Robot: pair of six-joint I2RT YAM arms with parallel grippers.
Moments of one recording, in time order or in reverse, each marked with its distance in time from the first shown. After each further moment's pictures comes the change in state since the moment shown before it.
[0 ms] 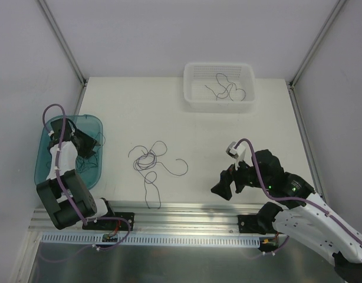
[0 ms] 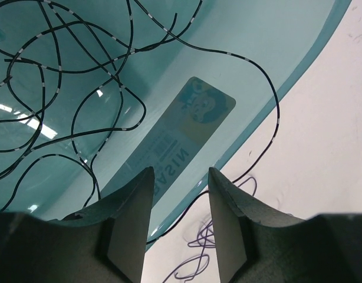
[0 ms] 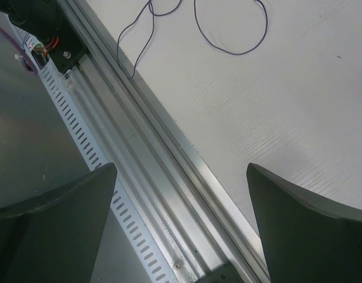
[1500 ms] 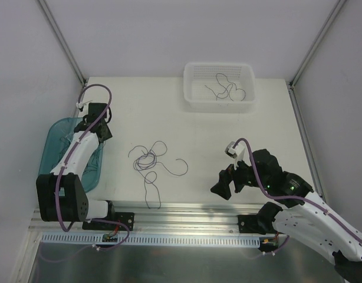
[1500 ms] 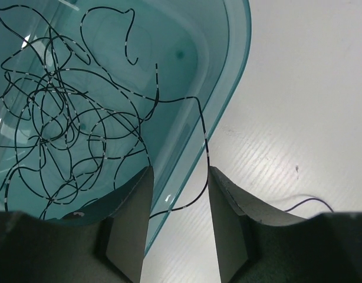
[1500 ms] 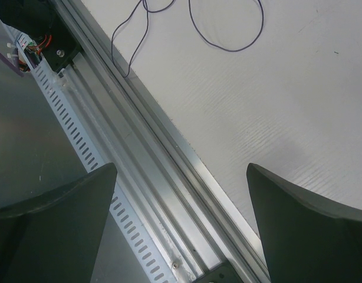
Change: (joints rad) left arm -0.468 0.010 0.133 -0.029 -0.605 0.238; right arm 0.006 0.017 0.000 0.000 0.018 0.002
